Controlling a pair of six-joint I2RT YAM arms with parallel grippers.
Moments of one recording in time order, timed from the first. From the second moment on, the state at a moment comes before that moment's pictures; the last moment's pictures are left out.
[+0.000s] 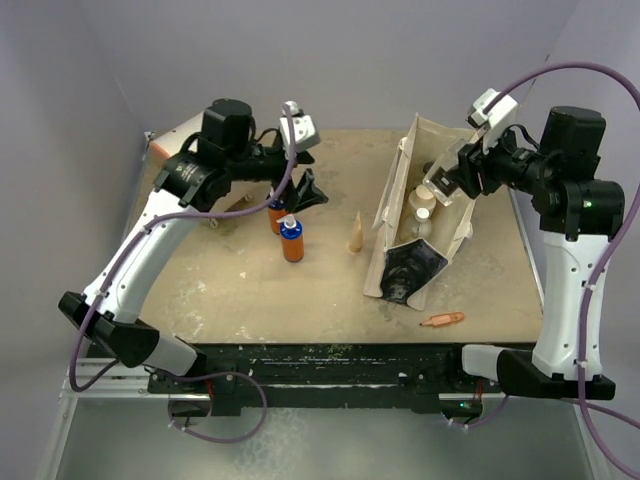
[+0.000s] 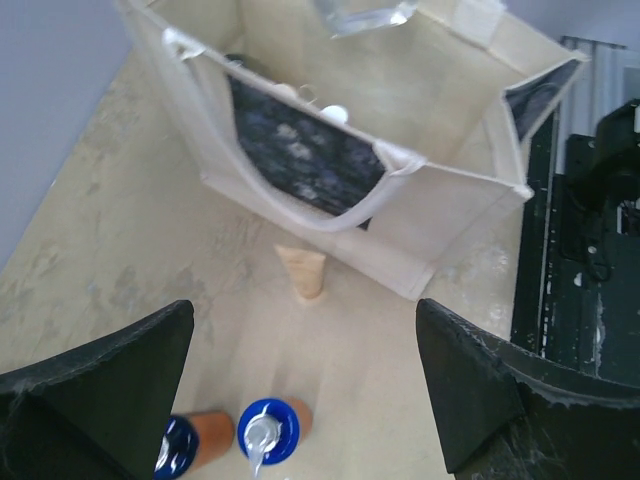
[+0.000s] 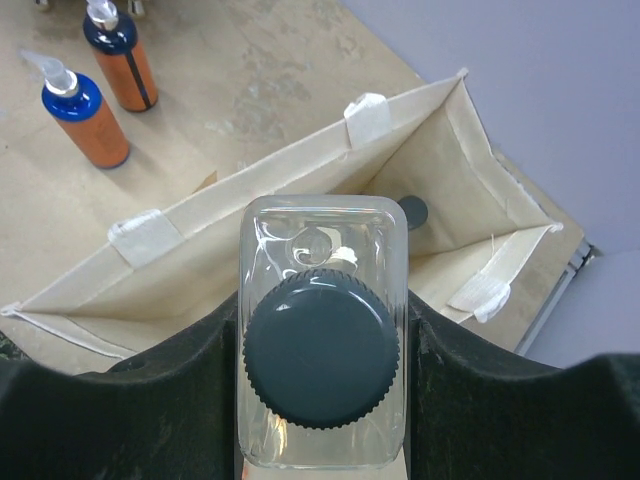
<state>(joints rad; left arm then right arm) -0.51 1.46 1.74 -0.70 0.66 0.32 -0.03 1.25 1.92 -1.15 -0.55 -0.54</state>
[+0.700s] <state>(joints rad) -1.01 1.81 2.08 -0.83 0.59 0.46 -0.10 1.26 1.76 -1.12 -0.65 -0.60</state>
